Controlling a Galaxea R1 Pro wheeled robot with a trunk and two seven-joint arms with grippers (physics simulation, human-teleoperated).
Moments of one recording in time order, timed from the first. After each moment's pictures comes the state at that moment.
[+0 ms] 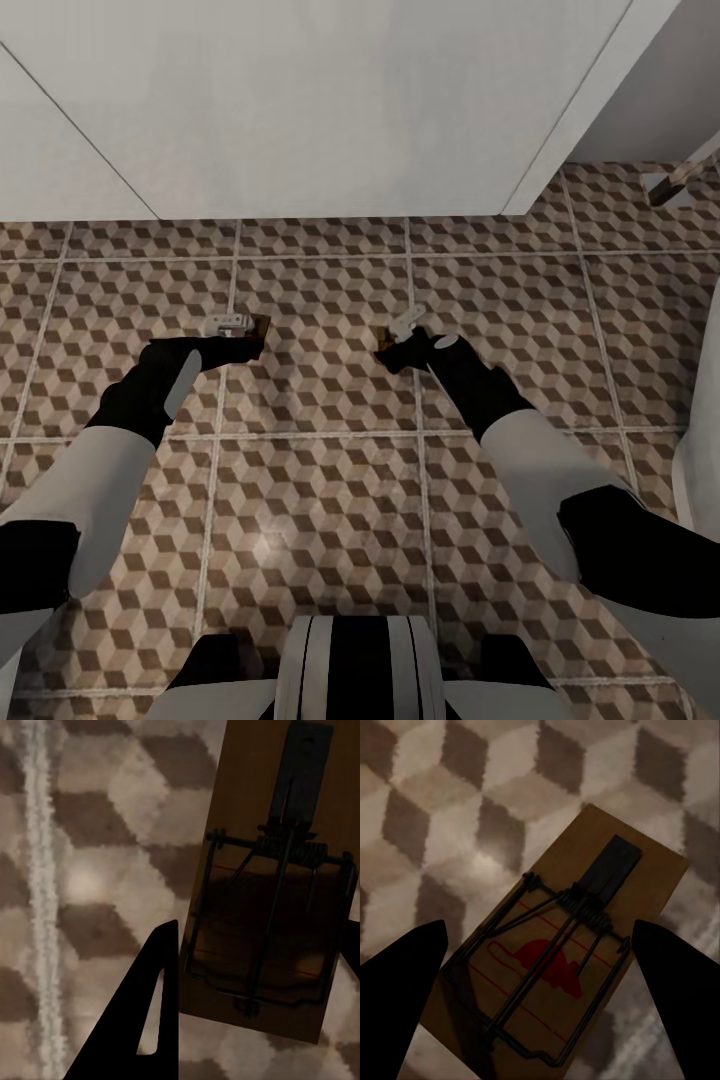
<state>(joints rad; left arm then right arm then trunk) -1.23 0.14 -0.12 -0.77 0.17 0.60 -0.12 -1.31 0.12 0.25 -0.58 0.31 0.35 0.36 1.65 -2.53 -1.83</state>
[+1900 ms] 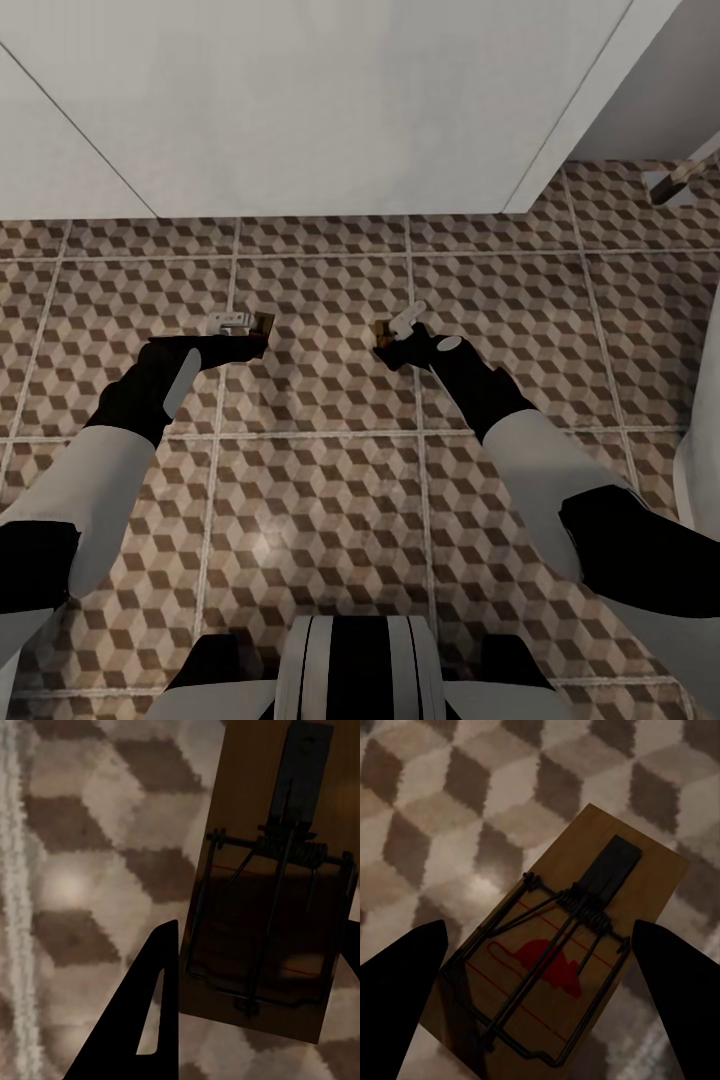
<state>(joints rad) -1.23 0.14 -0.11 -0.78 0.17 0.61 -0.16 -1.31 0.11 0.26 -0.58 0.31 0.26 0.36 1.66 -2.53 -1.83</state>
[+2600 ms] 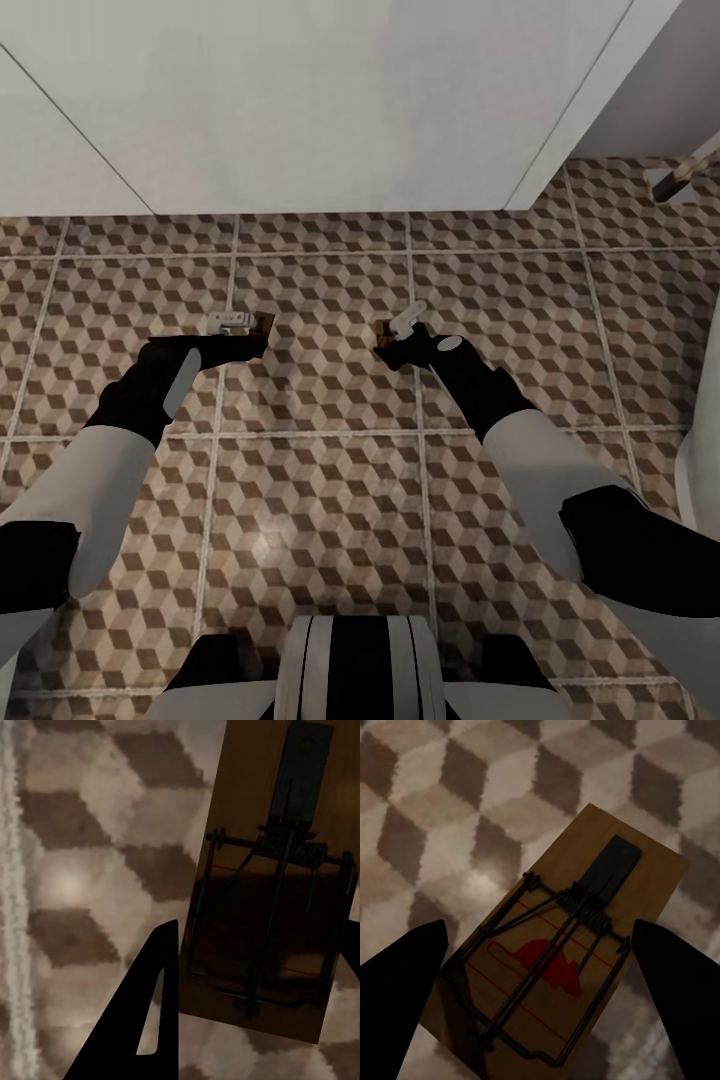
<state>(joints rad) -1.23 0.14 -0.11 -0.78 0.17 0.61 -0.16 -1.31 0.11 0.25 -0.58 0.31 0.26 0.36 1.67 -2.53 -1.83</state>
